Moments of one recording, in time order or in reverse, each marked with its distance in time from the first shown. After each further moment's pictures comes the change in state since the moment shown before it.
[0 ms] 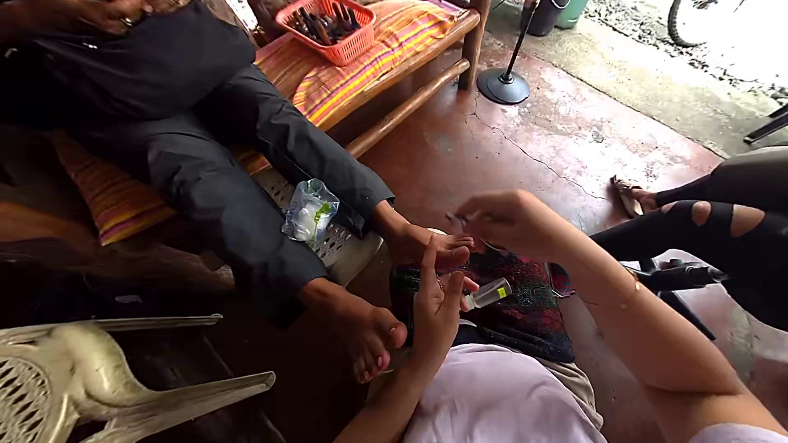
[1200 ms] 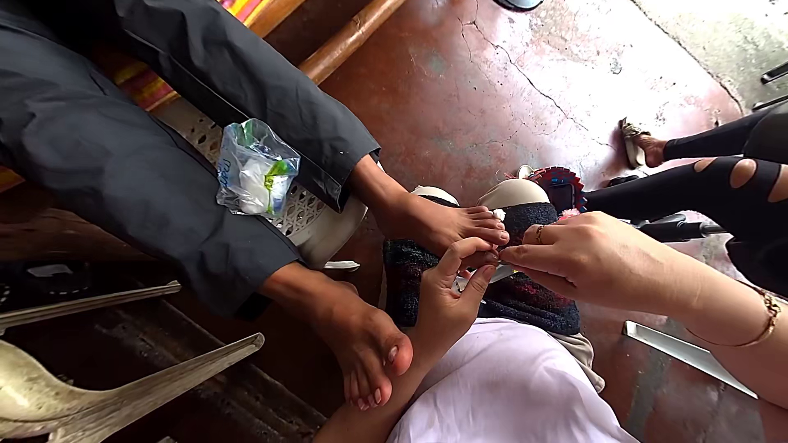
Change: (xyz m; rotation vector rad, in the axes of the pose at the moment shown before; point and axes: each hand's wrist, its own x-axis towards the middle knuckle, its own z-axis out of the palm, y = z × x) left_hand 0.011 -0.031 -0.012 -0.069 -0.089 -0.001; right_hand -0.037 0.032 0.004 -0.664 -0.209 -0.325
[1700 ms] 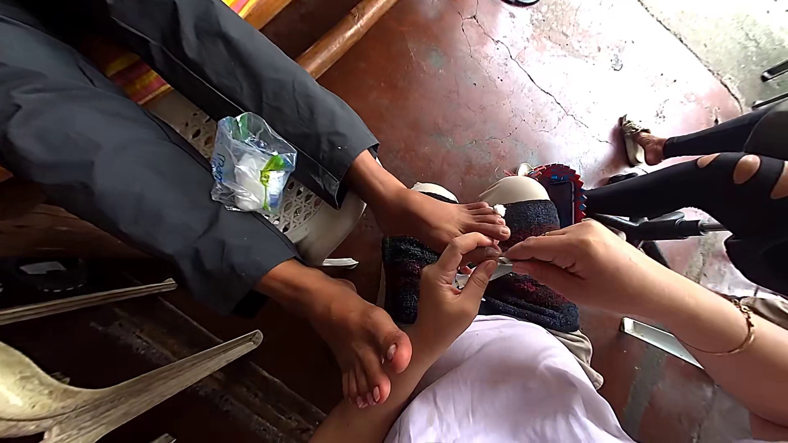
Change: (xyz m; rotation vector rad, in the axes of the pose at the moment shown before) left_hand 0.002 0.000 0.002 0.033 0.010 0.005; right_hand -0.014 -0.006 0.014 0.348 0.059 0.261
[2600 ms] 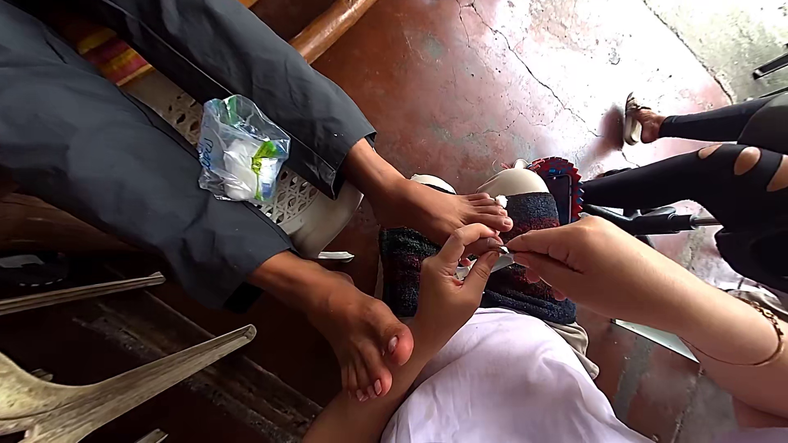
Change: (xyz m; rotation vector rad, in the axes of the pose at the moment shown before) left_hand -0.001 -0.001 0.001 0.032 0.016 -0.001; right_hand 0.007 -0.034 -0.006 0.014 -0.114 0.356
